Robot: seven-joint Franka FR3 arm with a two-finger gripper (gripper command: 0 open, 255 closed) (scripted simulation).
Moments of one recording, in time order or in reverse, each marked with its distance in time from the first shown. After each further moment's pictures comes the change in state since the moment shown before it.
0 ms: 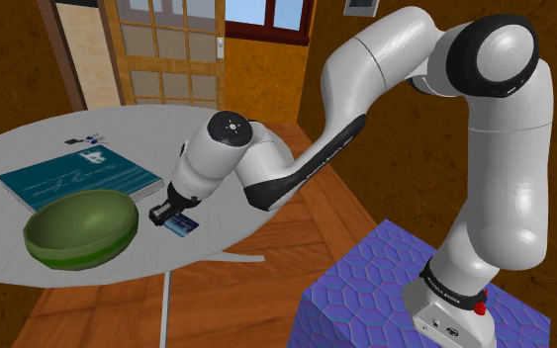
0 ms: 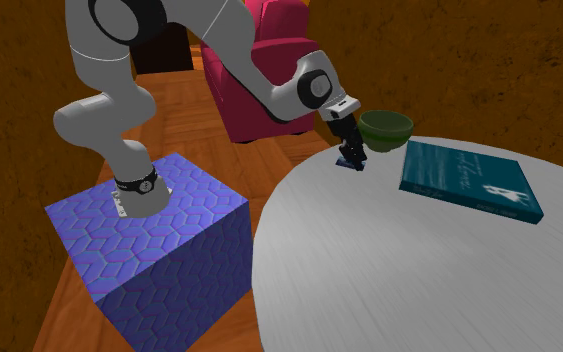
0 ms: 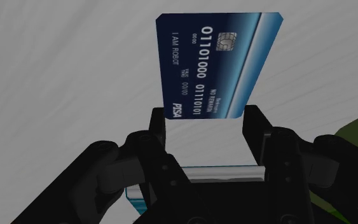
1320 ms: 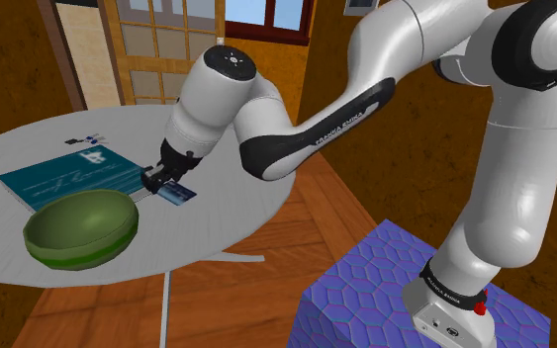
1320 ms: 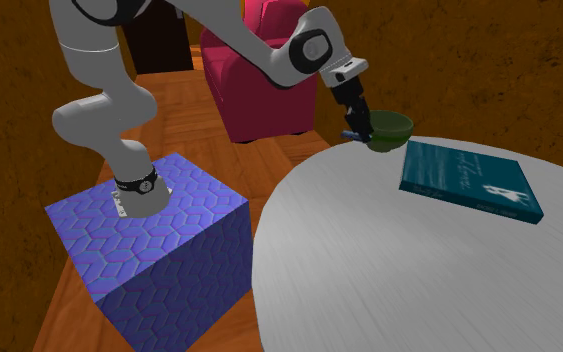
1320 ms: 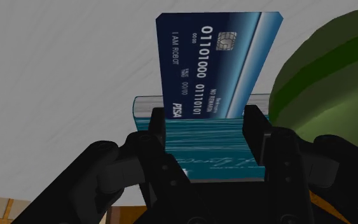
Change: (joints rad) arm -0.098 -0.144 0.129 0.023 0.276 -0.105 -0.243
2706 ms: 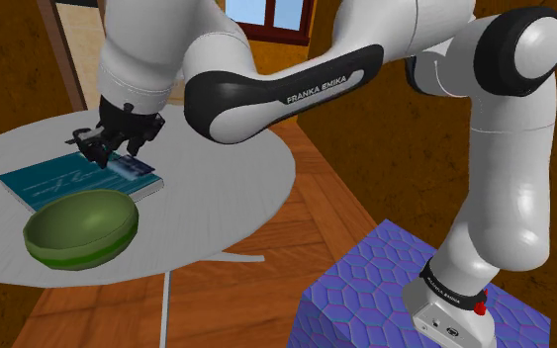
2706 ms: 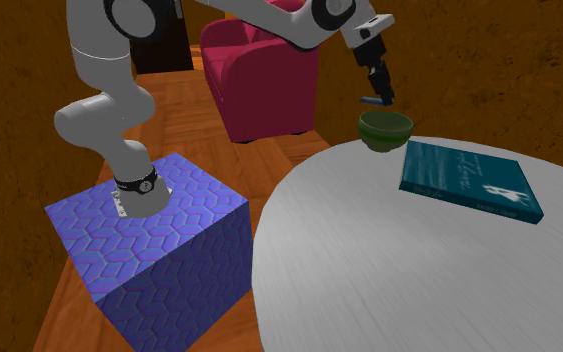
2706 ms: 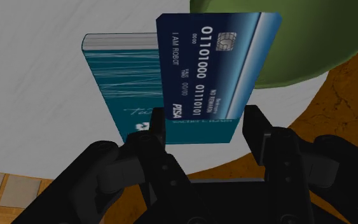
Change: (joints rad) arm 0.140 0.132 0.041 0.373 0.039 -0.293 -0.074
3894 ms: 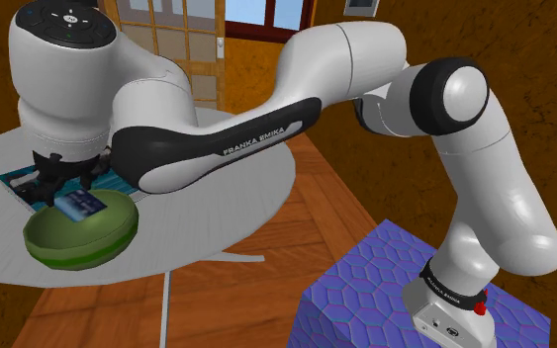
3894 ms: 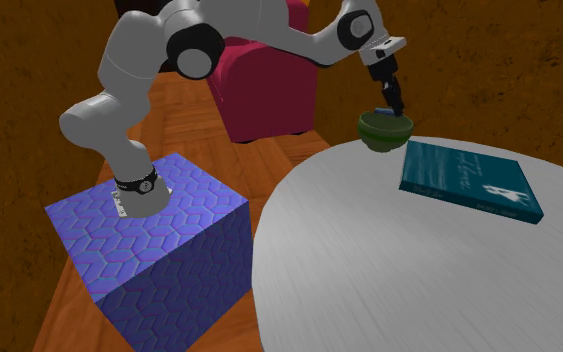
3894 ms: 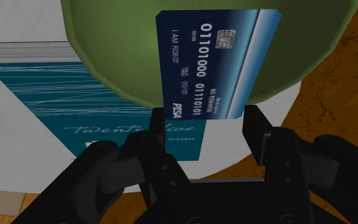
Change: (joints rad) arm 0.257 0.312 -0.089 0.354 -0.152 -0.102 0.070
